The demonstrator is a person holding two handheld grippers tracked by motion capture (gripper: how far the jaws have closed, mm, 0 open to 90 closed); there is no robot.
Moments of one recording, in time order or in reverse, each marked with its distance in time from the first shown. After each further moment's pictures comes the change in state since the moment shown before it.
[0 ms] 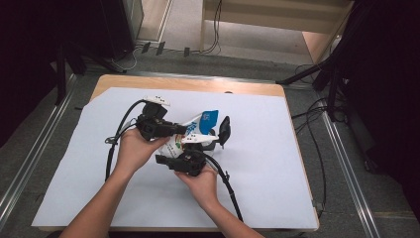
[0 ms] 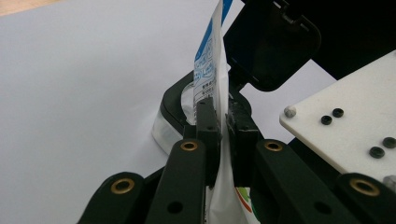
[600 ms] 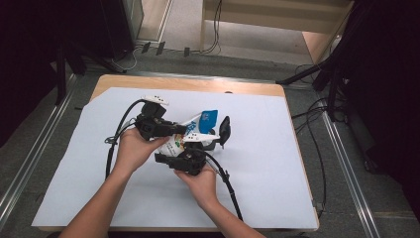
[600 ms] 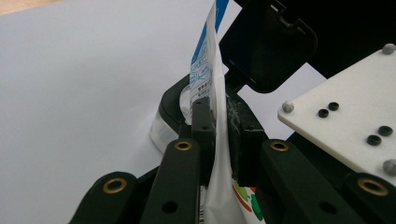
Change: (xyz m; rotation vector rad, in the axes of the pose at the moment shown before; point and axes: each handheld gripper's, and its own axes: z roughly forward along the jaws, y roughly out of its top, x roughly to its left) left arm 0.002 0.000 -0.001 -0.013 -0.016 -0.002; right arm -0.002 0.002 -0.001 -0.030 0.053 0.038
